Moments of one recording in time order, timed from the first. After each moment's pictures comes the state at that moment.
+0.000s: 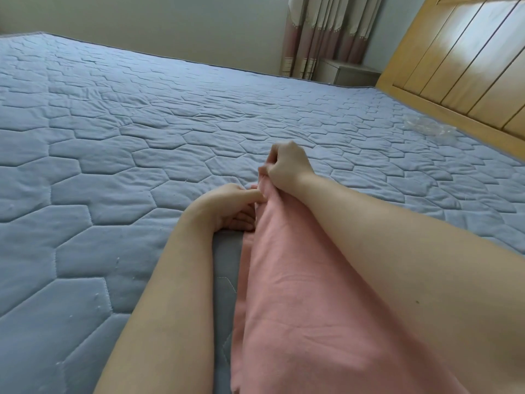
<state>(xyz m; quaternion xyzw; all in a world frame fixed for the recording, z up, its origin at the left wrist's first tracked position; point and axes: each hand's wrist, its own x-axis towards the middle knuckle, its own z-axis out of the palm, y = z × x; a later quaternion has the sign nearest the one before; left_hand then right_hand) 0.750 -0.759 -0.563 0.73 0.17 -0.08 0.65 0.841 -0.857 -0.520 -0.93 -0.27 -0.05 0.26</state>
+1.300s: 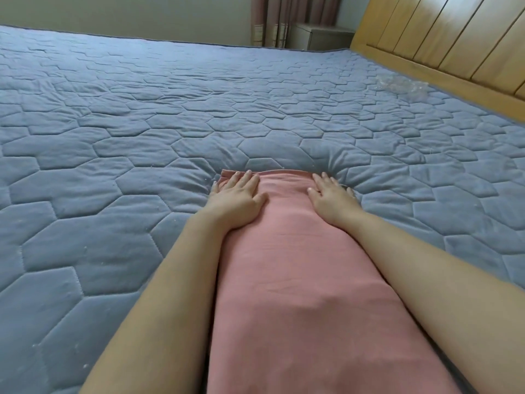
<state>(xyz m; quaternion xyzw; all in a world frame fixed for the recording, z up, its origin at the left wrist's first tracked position) 0.763 -0.815 -0.594 0.99 0.06 -0.05 0.15 0.839 -1.006 -0.601 -0.98 -0.14 0.07 0.09</state>
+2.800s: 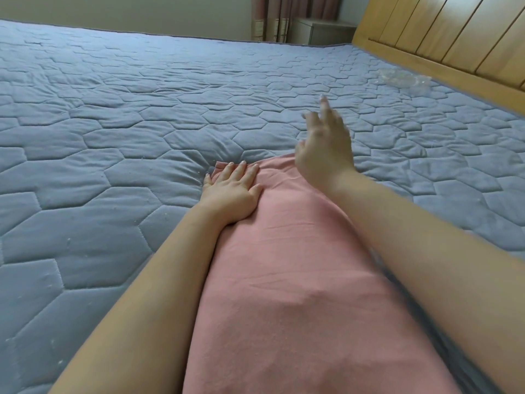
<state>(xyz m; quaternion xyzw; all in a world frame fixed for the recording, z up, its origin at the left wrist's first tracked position) 0.766 -0.826 -0.600 0.99 0.07 -0.02 0.12 0.833 -0.983 -0.549 -0.95 -0.19 -0.18 0.14</state>
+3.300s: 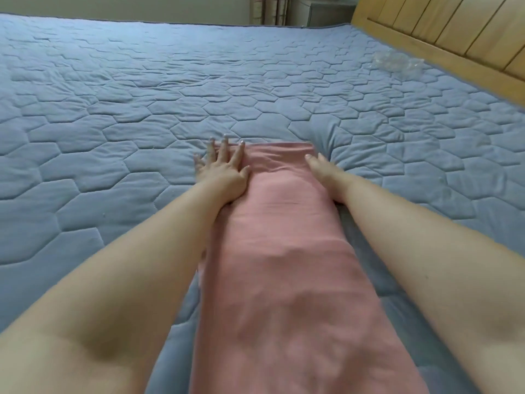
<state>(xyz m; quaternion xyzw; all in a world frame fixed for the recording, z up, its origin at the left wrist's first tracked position) 0.759 -0.834 -0.578 0.99 0.14 -0.01 0.09 0.843 -1.032 -0.576 -0.92 -0.04 0.15 0.35</state>
